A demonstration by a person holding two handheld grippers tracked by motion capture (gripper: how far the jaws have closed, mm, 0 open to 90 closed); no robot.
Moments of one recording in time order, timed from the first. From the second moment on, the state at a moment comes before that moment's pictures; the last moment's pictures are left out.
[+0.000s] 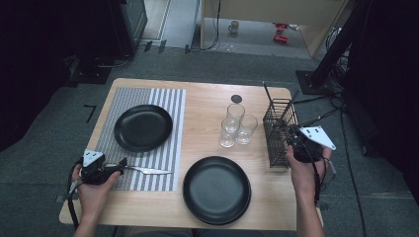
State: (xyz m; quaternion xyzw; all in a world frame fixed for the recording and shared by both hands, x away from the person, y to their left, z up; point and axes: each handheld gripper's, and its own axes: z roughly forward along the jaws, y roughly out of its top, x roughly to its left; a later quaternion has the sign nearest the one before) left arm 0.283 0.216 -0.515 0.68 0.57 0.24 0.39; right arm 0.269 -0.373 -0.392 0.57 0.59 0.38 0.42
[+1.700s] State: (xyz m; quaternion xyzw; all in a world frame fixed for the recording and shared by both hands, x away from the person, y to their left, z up) left arm 0.279 0.214 -0.498 0.66 0.56 0.24 0.43; right arm 0.247 -0.365 -0.372 0.55 0.59 0.44 0.39
